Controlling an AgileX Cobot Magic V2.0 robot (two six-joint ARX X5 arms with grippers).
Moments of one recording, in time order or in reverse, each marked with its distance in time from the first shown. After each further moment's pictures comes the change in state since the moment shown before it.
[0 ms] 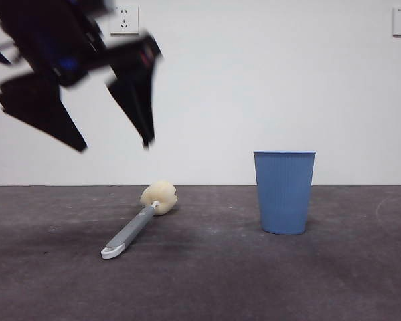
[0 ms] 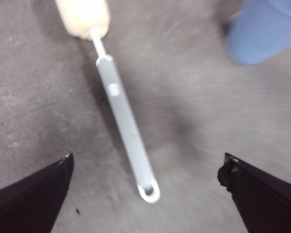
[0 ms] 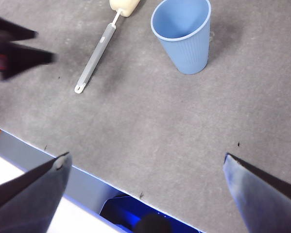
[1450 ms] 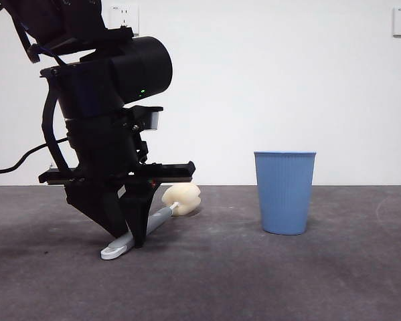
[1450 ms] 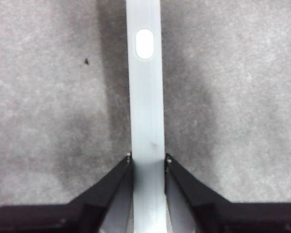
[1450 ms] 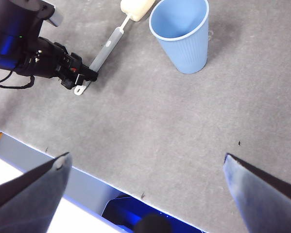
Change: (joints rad) left arm -0.010 0.388 0.076 0.082 -0.011 -0.115; right arm 0.000 0.000 0.000 0.000 0.000 0.016
